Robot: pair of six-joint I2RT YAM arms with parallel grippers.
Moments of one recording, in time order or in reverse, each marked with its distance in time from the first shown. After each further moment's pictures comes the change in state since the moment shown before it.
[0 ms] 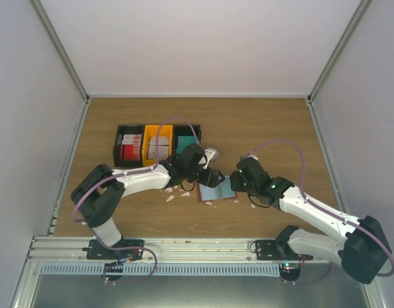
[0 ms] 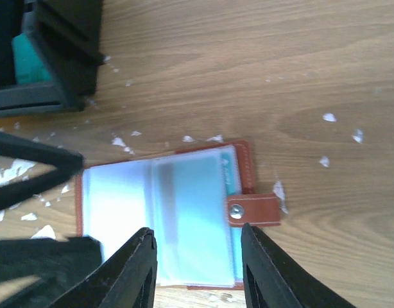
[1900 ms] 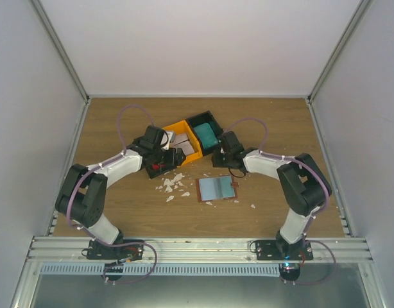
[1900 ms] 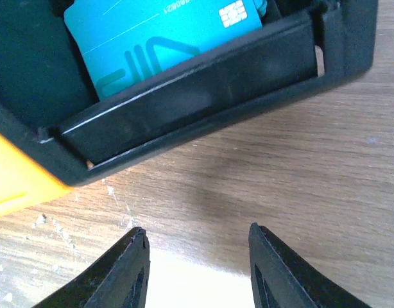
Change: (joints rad) left arm 0.431 -0.119 -0.020 -0.257 -0.058 0.127; right arm -0.154 0.724 0.364 0.304 -0.198 -0.237
